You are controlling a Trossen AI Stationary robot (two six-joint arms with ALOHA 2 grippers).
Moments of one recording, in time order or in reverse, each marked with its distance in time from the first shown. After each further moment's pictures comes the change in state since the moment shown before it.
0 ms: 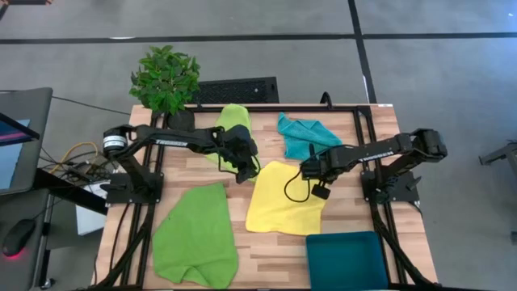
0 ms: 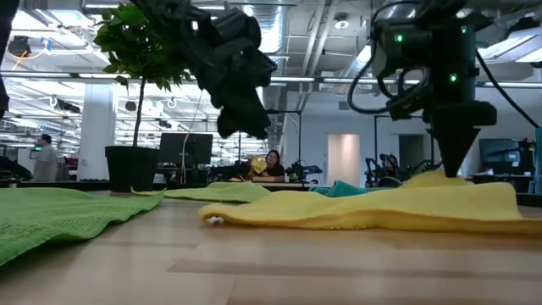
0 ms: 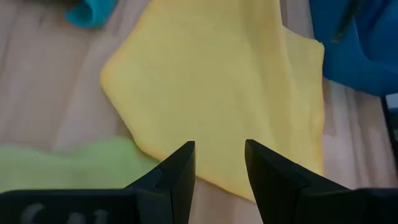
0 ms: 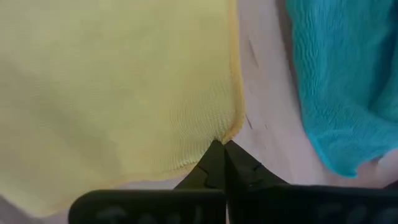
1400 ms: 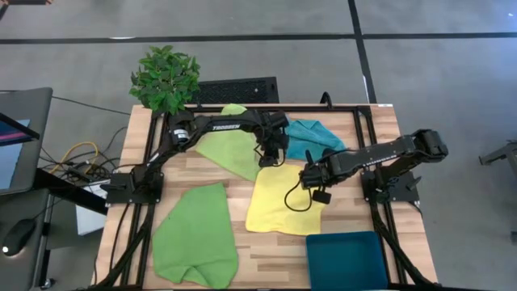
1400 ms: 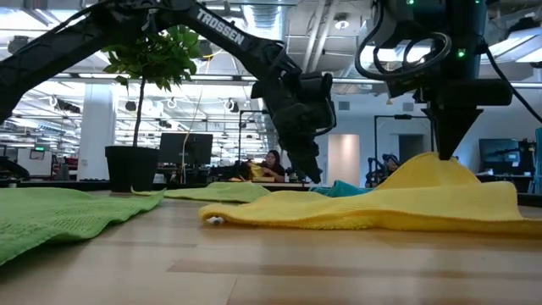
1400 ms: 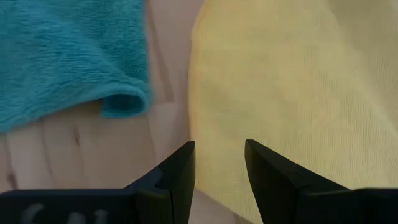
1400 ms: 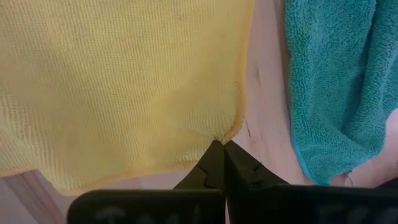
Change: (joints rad) left arm 0.099 0.675 0.912 -0.636 0.061 0.595; right arm 0.106 0.000 0.078 -0.062 0.064 -0.017
